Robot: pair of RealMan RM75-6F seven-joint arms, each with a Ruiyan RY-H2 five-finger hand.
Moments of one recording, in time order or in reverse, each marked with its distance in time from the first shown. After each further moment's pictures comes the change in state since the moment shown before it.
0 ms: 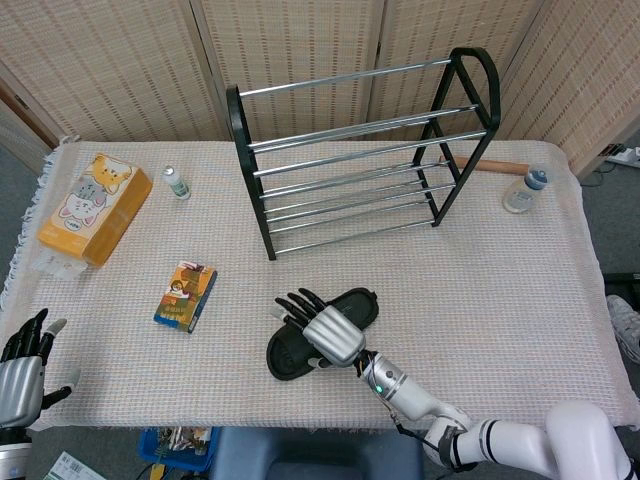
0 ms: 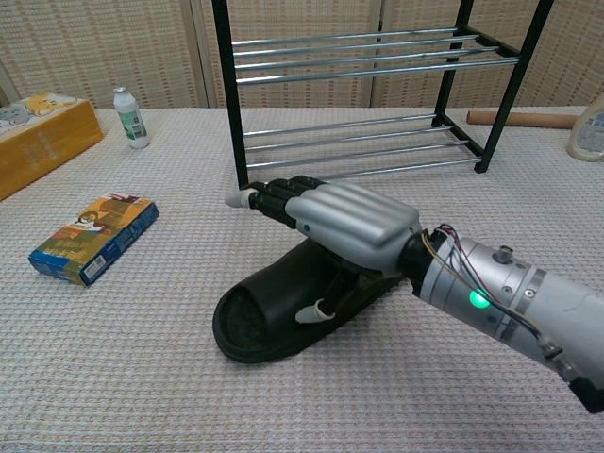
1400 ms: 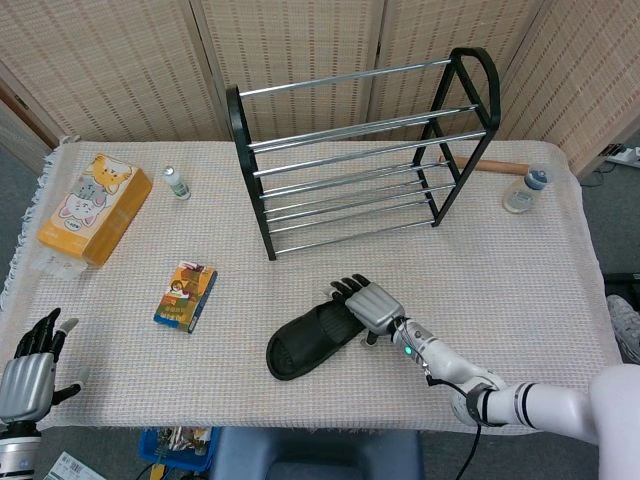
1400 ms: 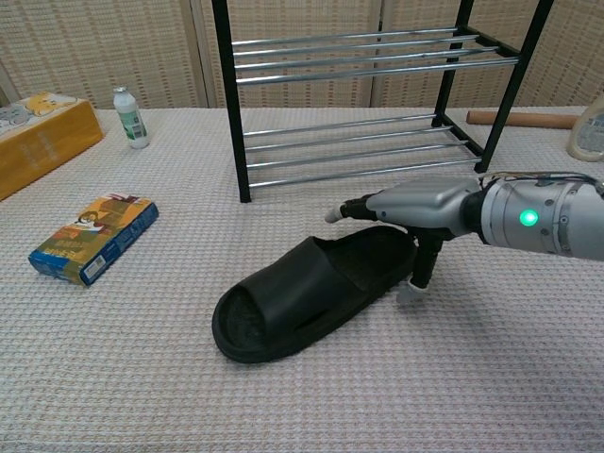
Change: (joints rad) left arm -0.021 -0.030 -0.005 0.045 -0.009 -0.053 -0.017; right arm 0.169 0.304 -0.044 -0.157 0.533 -0.363 -0.211
